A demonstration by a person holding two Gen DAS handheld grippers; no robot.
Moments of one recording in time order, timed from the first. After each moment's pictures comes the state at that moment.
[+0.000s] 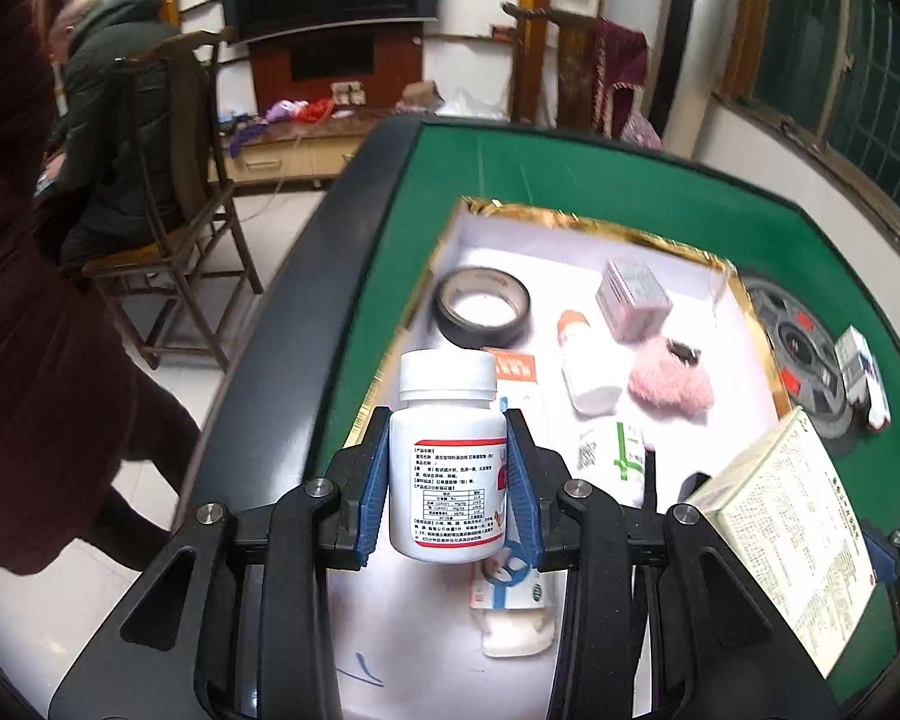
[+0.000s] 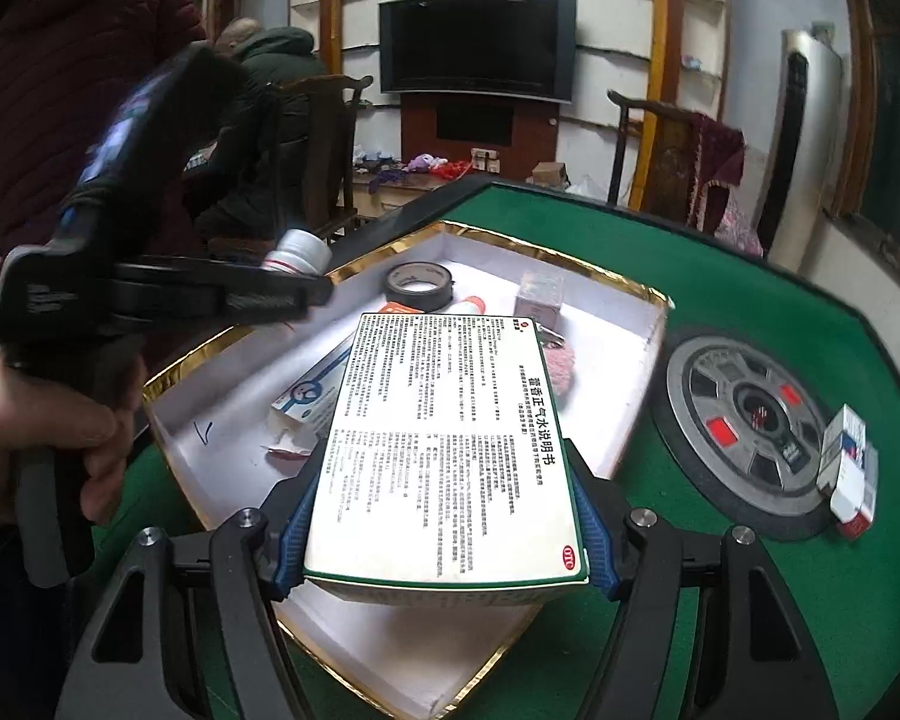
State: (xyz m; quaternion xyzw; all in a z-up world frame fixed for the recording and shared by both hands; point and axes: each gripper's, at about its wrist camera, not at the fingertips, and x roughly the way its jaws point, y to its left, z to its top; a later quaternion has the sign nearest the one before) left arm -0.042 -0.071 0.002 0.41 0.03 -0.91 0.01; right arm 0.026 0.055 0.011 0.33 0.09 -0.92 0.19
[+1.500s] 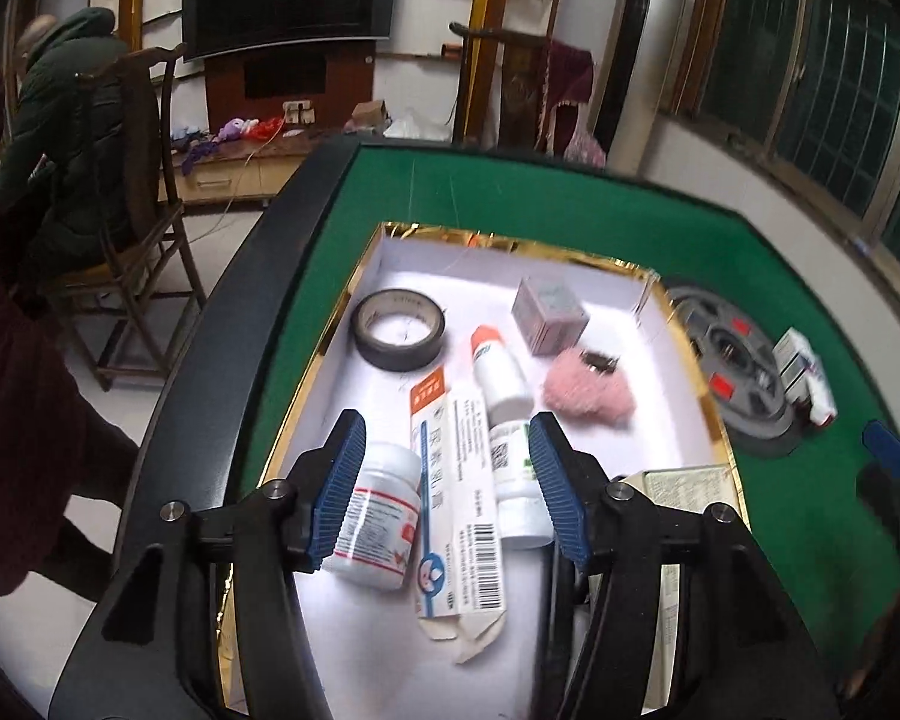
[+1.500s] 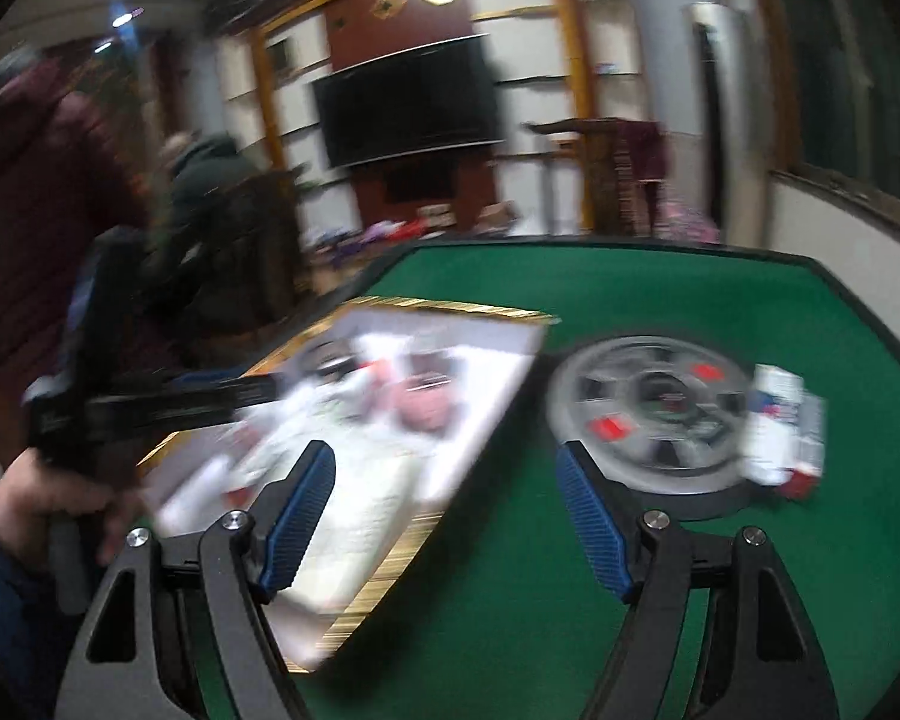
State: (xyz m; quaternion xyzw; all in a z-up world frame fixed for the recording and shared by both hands) left arm -0.038 -0.056 0.016 0.38 0.05 -0.92 -0.06; right arm 0.033 0.169 0.036 0.28 -0.04 -0.95 0.14
